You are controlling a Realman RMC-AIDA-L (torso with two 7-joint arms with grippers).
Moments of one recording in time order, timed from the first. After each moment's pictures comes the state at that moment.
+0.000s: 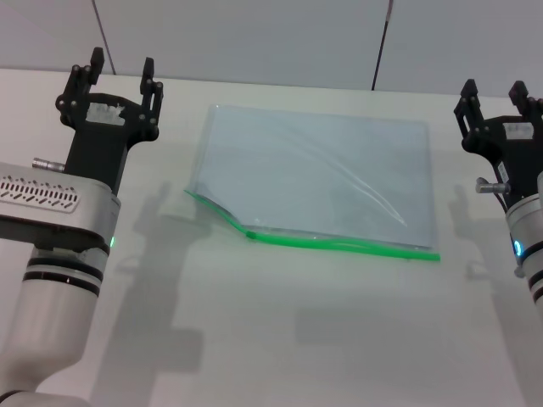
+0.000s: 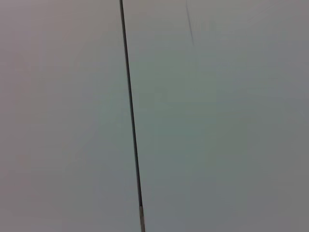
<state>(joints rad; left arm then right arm) -0.48 -2.03 2.85 0.63 1.51 -1.39 -2.57 0.56 2.03 -2.86 -0.63 -1.40 1.19 2.81</state>
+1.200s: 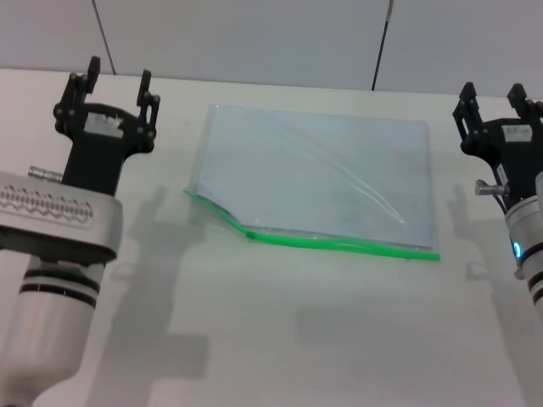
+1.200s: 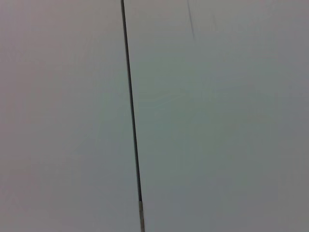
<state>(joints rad) -0.46 -2.03 2.85 0.65 1.51 -1.38 -2.45 0.56 2.03 -2.86 -0.63 -1.40 1.18 2.81</state>
